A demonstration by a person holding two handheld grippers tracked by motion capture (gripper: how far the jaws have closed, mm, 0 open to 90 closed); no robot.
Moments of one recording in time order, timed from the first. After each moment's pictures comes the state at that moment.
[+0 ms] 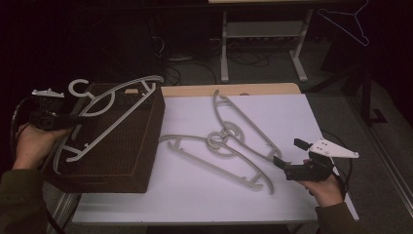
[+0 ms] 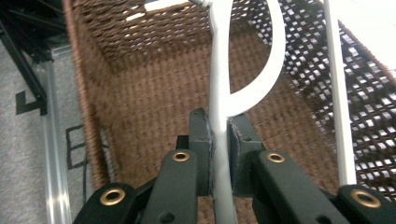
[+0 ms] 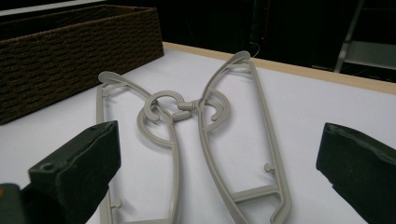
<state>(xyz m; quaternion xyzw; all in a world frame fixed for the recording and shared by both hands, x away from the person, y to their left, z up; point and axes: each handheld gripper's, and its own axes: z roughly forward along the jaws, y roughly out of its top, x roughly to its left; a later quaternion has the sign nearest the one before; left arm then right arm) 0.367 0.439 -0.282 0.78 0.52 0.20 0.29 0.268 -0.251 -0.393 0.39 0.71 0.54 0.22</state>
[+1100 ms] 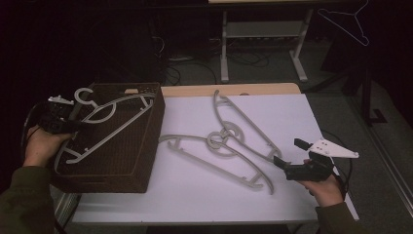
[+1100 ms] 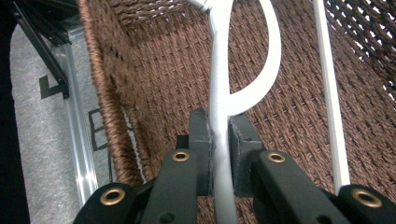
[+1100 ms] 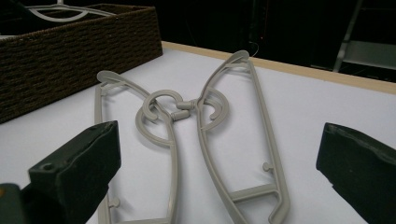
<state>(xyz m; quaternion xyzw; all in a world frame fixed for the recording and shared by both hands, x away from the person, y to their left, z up) 0.389 0.446 -0.321 0.80 0.51 0.20 0.23 0.268 -0.252 -0.393 0.39 0.71 0.54 0.22</state>
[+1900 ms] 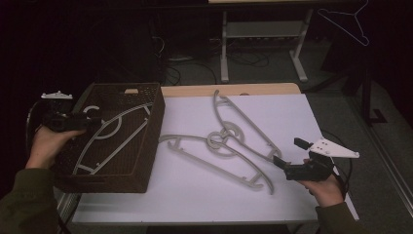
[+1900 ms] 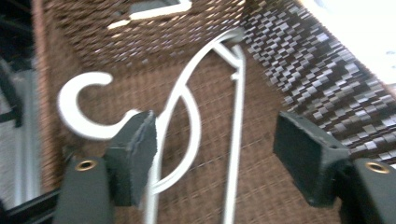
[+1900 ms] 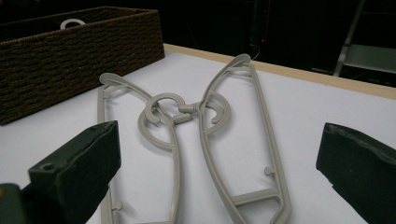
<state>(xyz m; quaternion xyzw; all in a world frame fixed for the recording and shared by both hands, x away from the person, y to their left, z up) 0.376 0.419 -0.299 0.77 0.50 0.18 0.36 0.266 -0.250 -0.389 0.39 0.71 0.54 0.22</state>
